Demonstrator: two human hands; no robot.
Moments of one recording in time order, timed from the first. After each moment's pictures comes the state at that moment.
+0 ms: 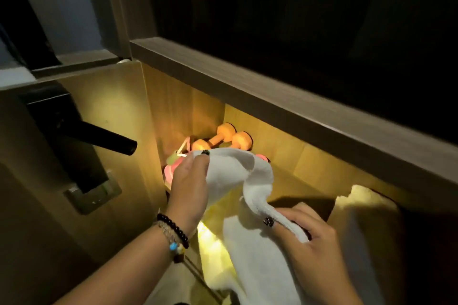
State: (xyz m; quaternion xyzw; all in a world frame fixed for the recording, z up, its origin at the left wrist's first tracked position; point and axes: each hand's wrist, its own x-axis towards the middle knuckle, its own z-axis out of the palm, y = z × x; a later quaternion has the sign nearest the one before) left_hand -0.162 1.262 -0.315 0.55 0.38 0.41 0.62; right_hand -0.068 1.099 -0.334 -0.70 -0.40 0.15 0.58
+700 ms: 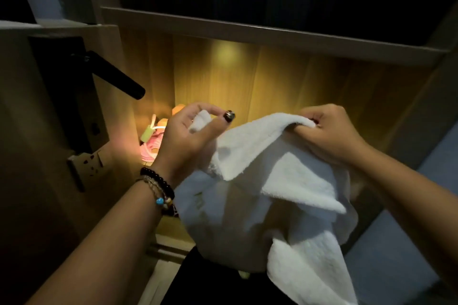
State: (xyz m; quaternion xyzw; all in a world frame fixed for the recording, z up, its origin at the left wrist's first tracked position) left_hand -0.304 1.260 -0.349 0.71 -0.03 0.32 0.63; right_hand -0.187 1.048 -0.312 -0.84 -0.42 -0.15 0.32
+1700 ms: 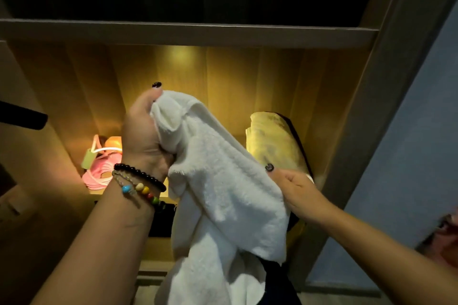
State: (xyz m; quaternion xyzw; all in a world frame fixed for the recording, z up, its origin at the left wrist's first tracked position) left_hand -0.215 1.210 -0.322 0.44 0.03 0.21 0.87; right_hand -0.162 0.984 -0.414 -0.78 -0.22 0.11 0.58
